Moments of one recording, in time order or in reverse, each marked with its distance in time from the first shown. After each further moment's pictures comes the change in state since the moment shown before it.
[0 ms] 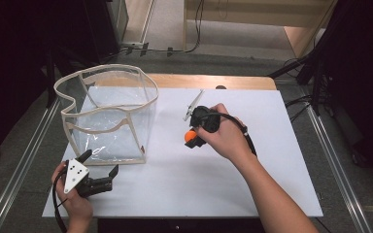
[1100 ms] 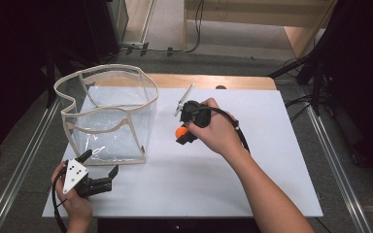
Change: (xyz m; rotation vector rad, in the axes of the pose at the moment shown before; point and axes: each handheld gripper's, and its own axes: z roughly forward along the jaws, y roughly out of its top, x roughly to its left) left arm 0.001 0.000 -0.001 -0.006 -0.014 -0.006; right arm 0.003 0.029 -0.003 -0.021 0.021 -0.040
